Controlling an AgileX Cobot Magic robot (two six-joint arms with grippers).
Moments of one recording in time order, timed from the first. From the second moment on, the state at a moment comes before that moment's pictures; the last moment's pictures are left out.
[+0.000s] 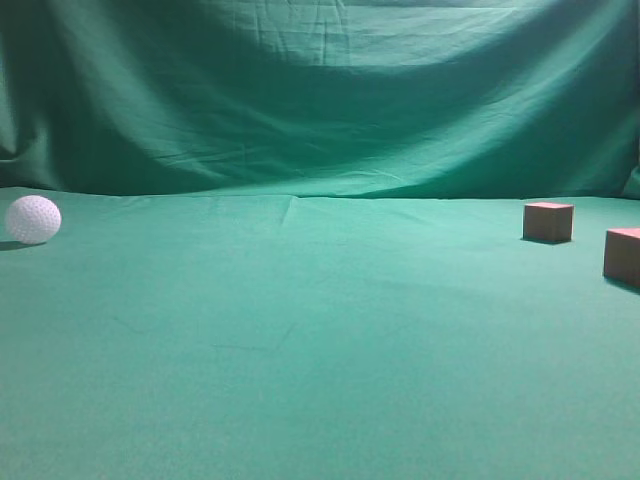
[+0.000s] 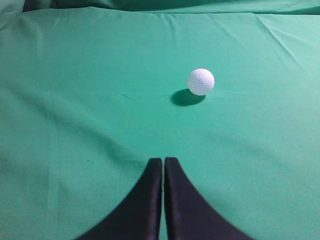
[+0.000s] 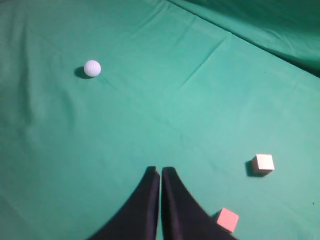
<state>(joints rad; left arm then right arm) -0.05 -0.02 0.02 0.14 0.36 -0.09 0.81 0.89 -1.28 -0.07 1.14 0.03</state>
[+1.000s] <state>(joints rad) -0.05 -0.02 0.02 0.14 0.36 -0.09 0.36 0.08 -0.20 -0.18 0.45 0.15</state>
